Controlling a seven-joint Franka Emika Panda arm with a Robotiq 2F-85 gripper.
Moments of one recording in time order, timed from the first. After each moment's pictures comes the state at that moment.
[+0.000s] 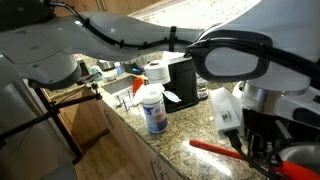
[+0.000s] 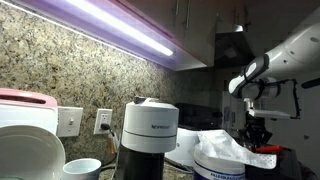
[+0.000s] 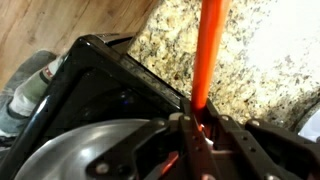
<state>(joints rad) -2.60 -1.21 1.77 -1.73 1.23 1.80 -0.17</state>
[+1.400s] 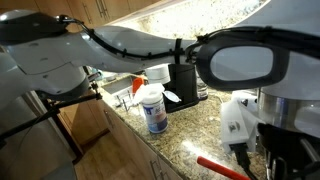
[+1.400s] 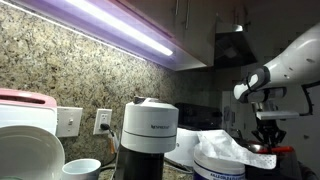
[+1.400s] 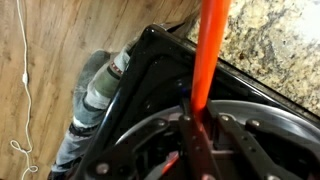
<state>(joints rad) -2.61 -1.34 1.67 -1.77 1.20 1.78 -0.09</state>
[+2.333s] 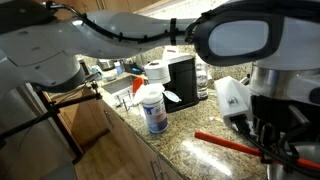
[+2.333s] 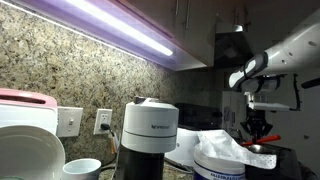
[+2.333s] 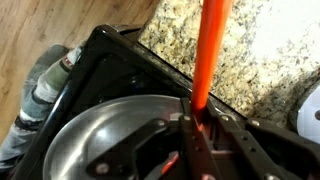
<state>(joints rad) -2.60 -1.27 1.66 -1.71 1.25 1.73 -0.15</state>
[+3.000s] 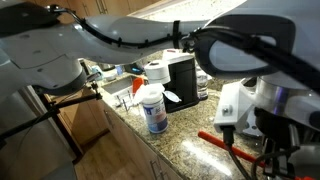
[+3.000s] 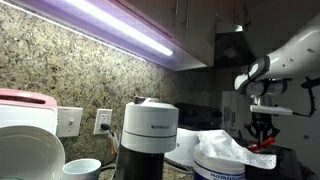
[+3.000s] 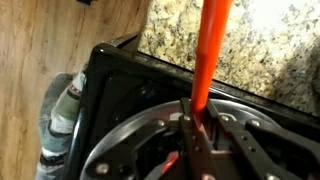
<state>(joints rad) -2.60 -1.30 1.66 -1.77 1.33 1.73 0.03</state>
